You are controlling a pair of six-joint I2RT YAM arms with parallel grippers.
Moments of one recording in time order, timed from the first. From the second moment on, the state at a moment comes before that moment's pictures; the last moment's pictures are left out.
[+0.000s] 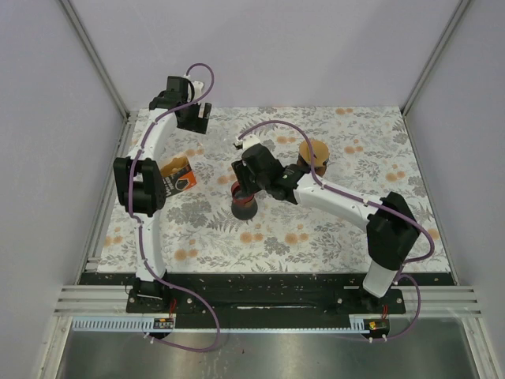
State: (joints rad) left arm -0.11 2.16 2.06 -0.75 0.07 0.14; right arm 0.88 1.78 1.41 -0.32 0.22 0.27
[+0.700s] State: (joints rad) left arm -0.12 2.37 2.20 -0.78 0.09 0.09; right arm 0.88 1.53 1.33 -0.32 0.25 0.20
